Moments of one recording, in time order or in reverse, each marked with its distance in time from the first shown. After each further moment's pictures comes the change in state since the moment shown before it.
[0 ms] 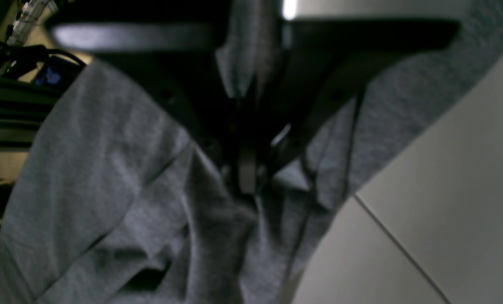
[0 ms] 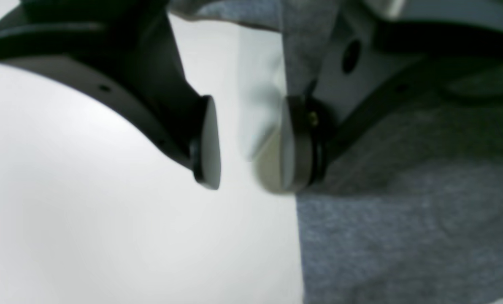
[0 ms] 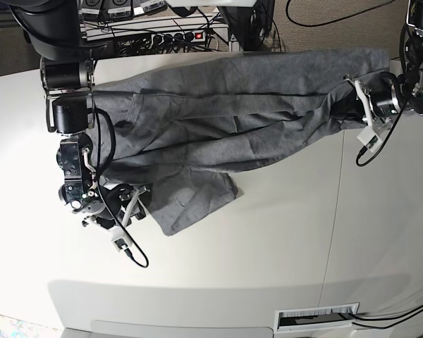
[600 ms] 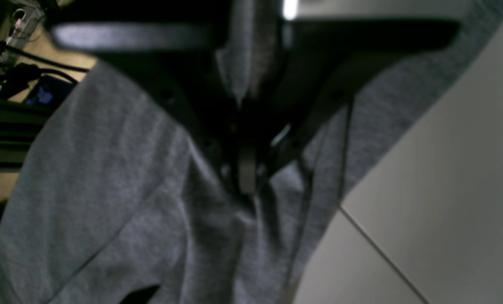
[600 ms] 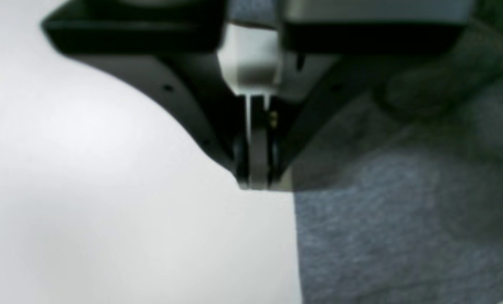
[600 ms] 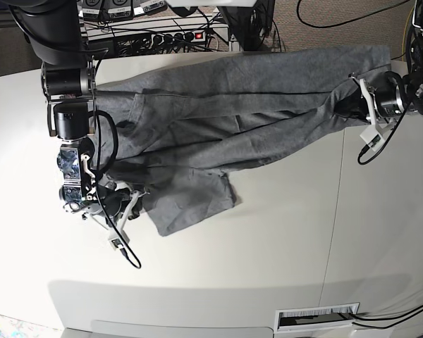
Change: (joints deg) left arm -0.2 -2.6 0.6 0.0 0.2 -0.2 0.0; right arm 1.5 -0.7 0.3 -6.2 3.7 -0.9 -2.9
